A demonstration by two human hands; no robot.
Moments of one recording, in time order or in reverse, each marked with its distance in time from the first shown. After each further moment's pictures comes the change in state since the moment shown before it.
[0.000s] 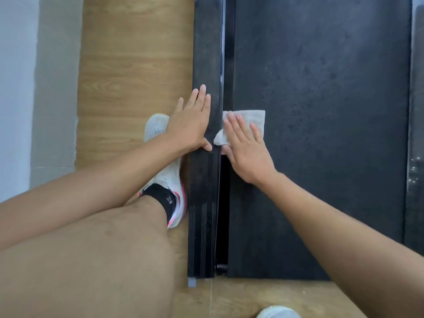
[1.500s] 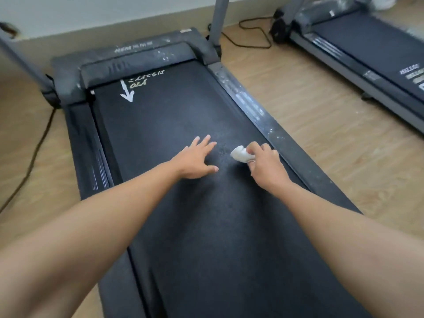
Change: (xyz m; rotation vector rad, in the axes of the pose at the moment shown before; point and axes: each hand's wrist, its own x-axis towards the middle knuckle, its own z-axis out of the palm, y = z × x) left_hand 0.358 0.145 -0.214 -0.040 0.027 0.572; right_hand 0.142 0.305 -0.190 0.262 0.467 0.755
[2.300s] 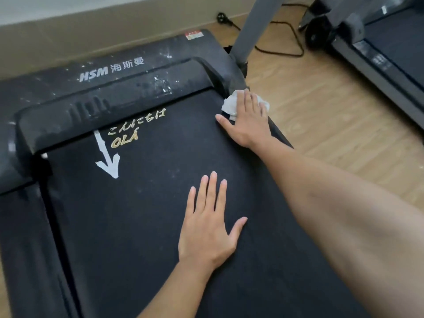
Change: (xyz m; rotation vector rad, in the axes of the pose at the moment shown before) left_hand 0.145 -0.097 -0.023 0.142 0.349 -0.094; right_hand 0.433 -0.103 0.051 -0.233 0.005 -0.027
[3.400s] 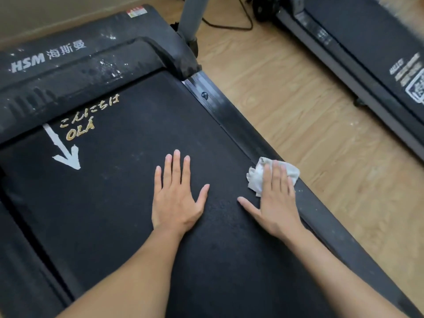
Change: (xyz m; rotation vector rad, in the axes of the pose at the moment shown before) left_hand -0.003 0.003 -0.004 0.026 -0.010 -0.015; right_hand -0.306 0.087 -0.012 -0.093 -0.222 0.329
